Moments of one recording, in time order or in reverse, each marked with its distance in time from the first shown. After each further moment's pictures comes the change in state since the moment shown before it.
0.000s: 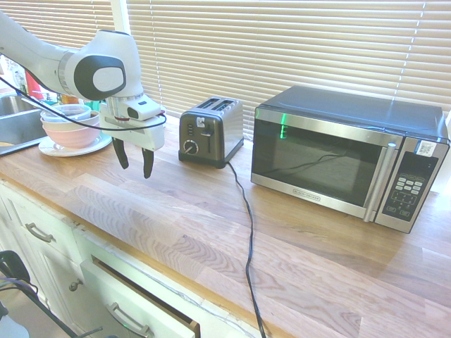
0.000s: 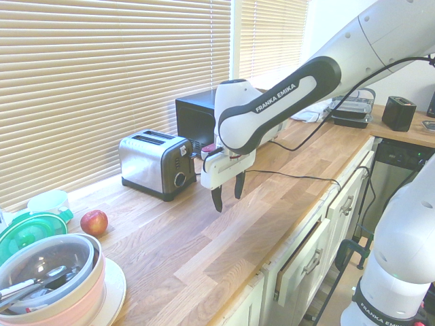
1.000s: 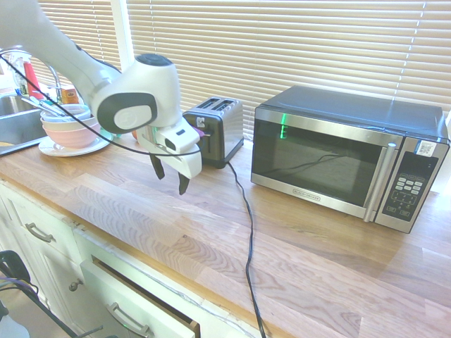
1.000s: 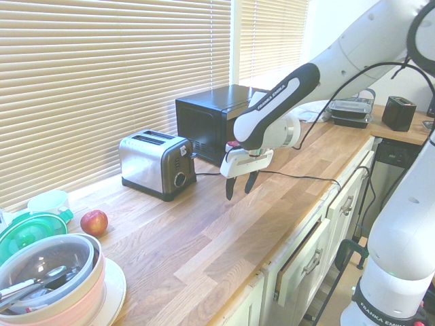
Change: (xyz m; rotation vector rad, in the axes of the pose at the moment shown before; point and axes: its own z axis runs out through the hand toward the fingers) arm 0.076 0.079 0.016 0.230 0.057 0.134
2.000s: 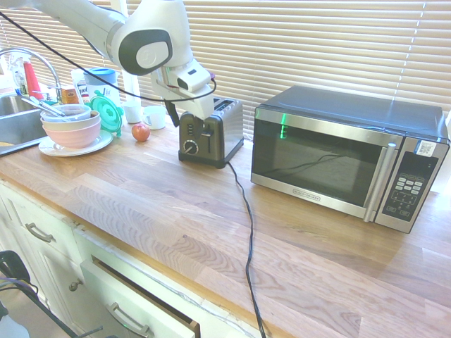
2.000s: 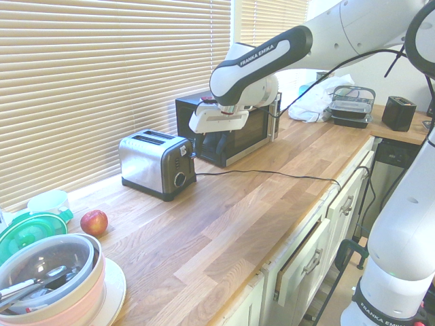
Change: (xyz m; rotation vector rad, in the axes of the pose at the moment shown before) arm 0.046 -0.122 -0.080 0.076 0.072 0.039
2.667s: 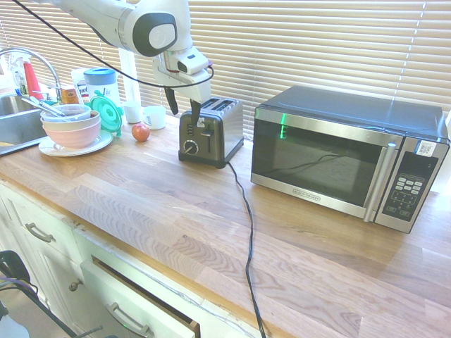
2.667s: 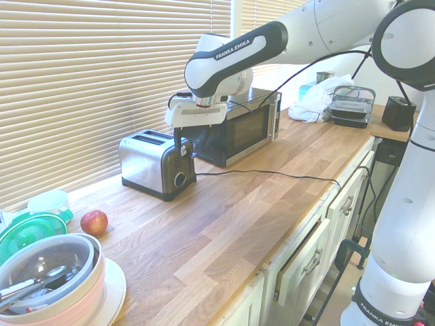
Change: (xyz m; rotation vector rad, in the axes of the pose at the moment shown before) arm 0.001 -0.055 0.007 -0.064 -0.040 0.029
